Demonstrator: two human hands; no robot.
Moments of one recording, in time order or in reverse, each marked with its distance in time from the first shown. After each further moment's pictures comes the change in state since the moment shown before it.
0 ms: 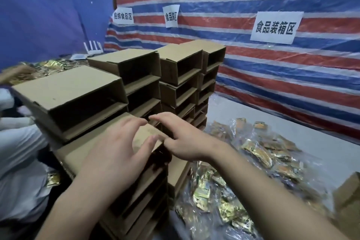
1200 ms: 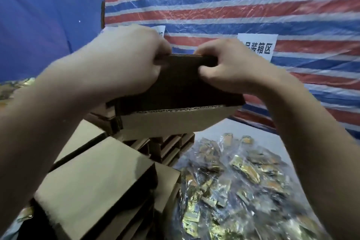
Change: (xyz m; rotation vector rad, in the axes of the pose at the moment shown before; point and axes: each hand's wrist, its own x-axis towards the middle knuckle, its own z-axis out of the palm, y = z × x) left_hand 0.129 0.096 -0.100 0.349 0.077 0.388; right_hand -0.025 -0.106 -0.192 -0.489 0.357 0.028
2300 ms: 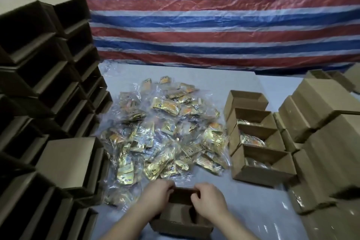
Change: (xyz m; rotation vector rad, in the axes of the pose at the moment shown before) left_hand -0.216 0.219 0.405 -0.556 -0.956 0.347; right_hand -0.423 0.124 0.296 0.078 -0.294 1.234
